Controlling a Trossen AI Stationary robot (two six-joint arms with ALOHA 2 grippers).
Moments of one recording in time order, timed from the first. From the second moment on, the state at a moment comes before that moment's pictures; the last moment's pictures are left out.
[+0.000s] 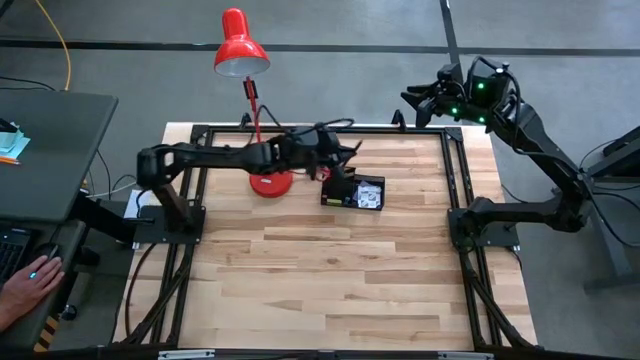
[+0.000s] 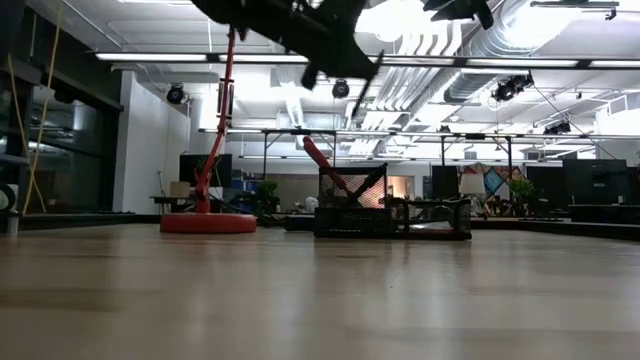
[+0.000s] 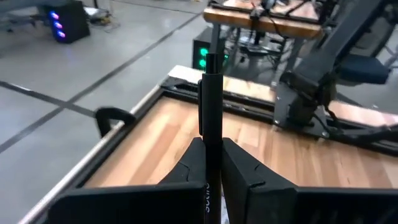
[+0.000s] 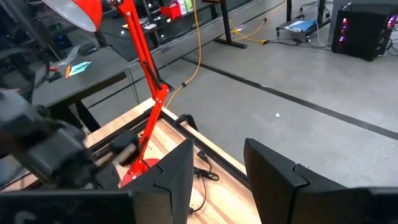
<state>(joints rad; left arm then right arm) 0.35 1.71 1.30 0.11 -0.09 -0.08 -0.74 1.07 1.39 -0.60 -0.16 0.19</state>
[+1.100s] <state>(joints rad) 0.39 1.90 1.30 0.12 -0.02 0.05 -0.64 1.07 1.39 -0.63 -0.06 0.14</state>
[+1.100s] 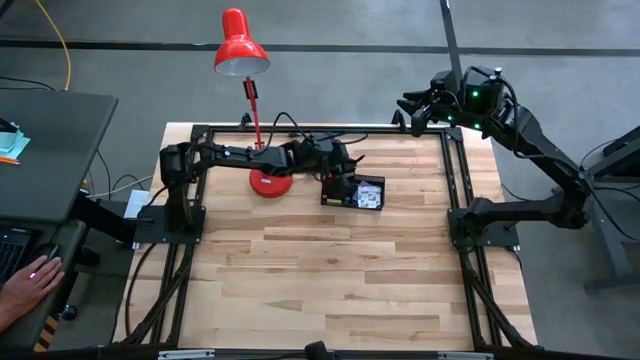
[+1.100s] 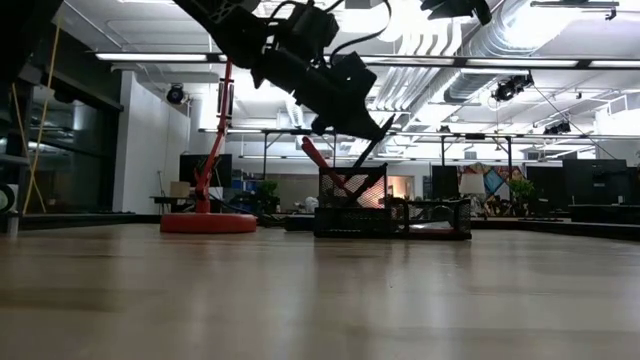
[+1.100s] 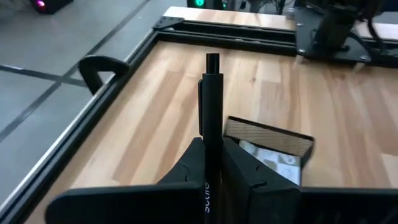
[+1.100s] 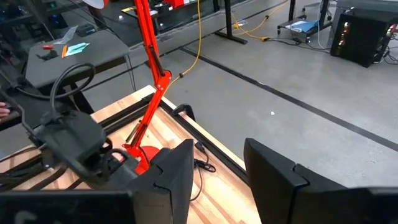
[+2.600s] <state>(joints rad) -0.01 1.15 1.07 -0.37 -0.27 -0.29 -0.61 0.48 0.86 -0.36 -0.33 0.32</state>
